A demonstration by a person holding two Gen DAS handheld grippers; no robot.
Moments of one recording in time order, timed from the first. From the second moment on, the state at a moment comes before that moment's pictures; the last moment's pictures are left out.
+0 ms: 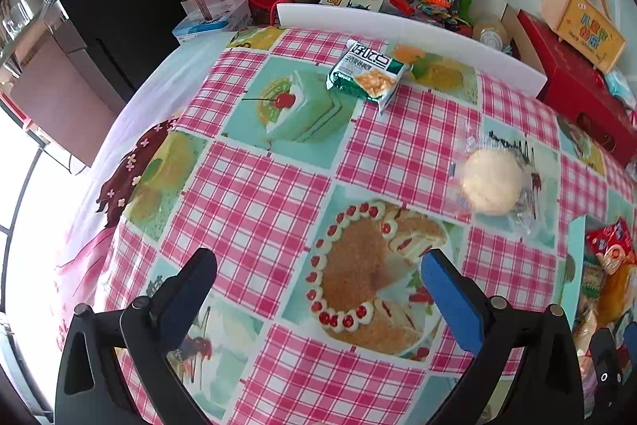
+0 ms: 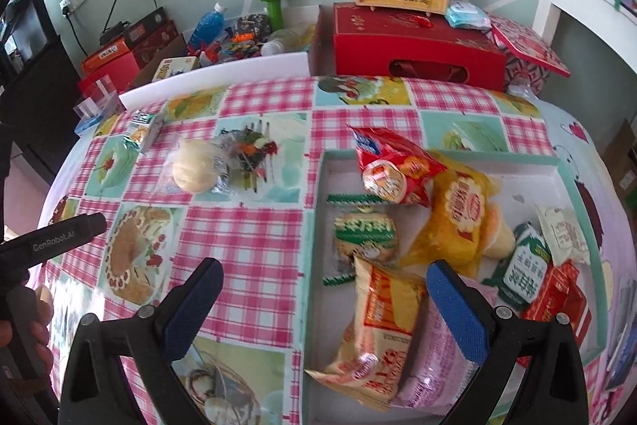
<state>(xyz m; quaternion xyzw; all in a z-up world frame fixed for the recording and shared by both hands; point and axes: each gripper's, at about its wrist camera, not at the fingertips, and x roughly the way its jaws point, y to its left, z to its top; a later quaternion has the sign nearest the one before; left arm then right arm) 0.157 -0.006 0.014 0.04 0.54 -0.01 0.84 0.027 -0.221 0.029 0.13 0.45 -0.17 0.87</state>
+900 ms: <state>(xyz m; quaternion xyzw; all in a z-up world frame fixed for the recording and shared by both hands) 0.248 0.008 0.016 0.10 0.55 -0.08 0.82 0.174 -0.184 0.016 0.13 0.50 -0.07 0.85</state>
